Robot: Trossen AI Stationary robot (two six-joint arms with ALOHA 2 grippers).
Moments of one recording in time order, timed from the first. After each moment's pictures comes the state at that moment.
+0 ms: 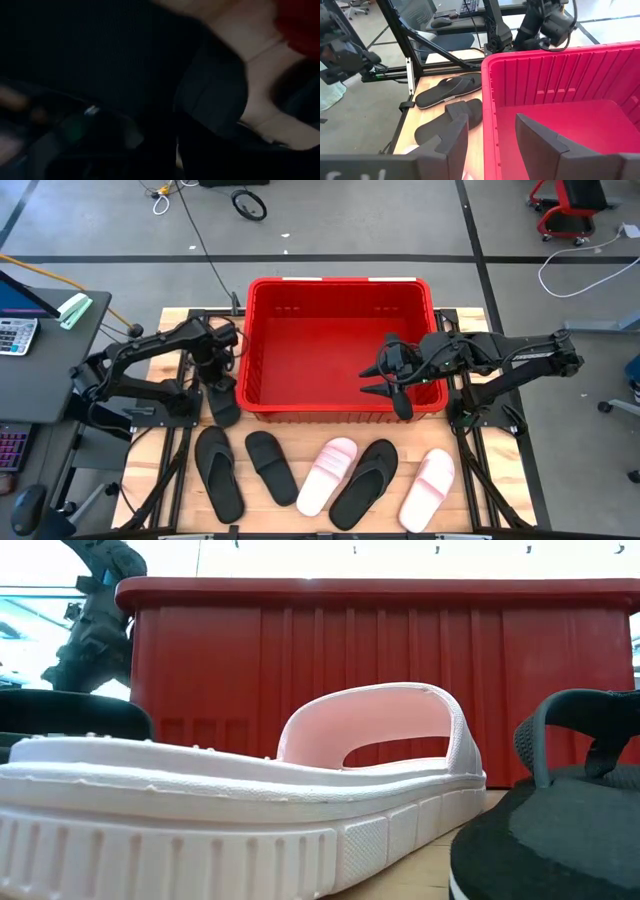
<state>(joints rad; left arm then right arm) 0.69 1.21 0.76 -1.30 0.21 -0.22 0.16 1.20 1.37 -0.58 0.08 0.21</state>
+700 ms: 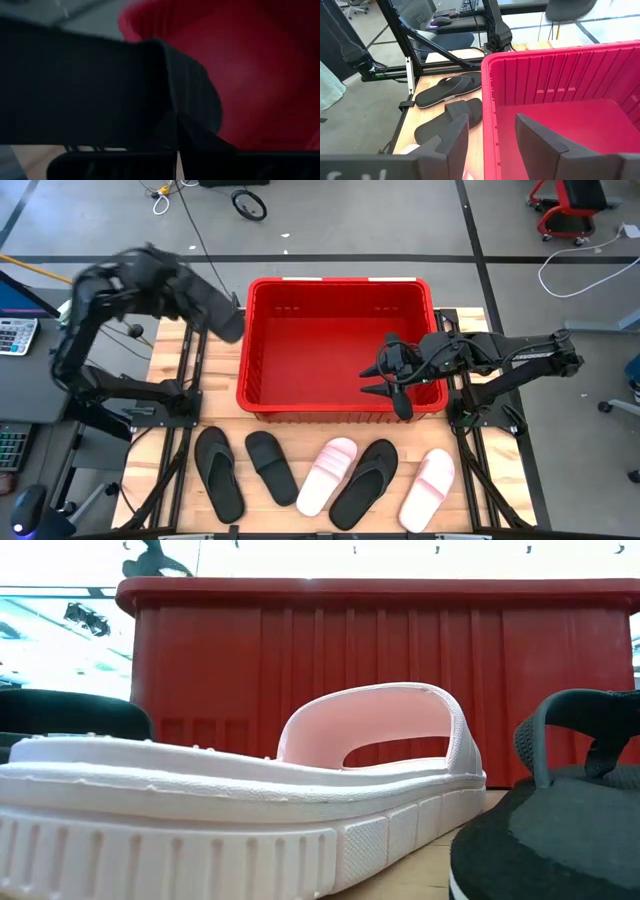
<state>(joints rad) 0.66 1.18 1.88 -1.57 -0.11 -0.27 0.16 1.20 1.37 -0.58 0.08 0.21</state>
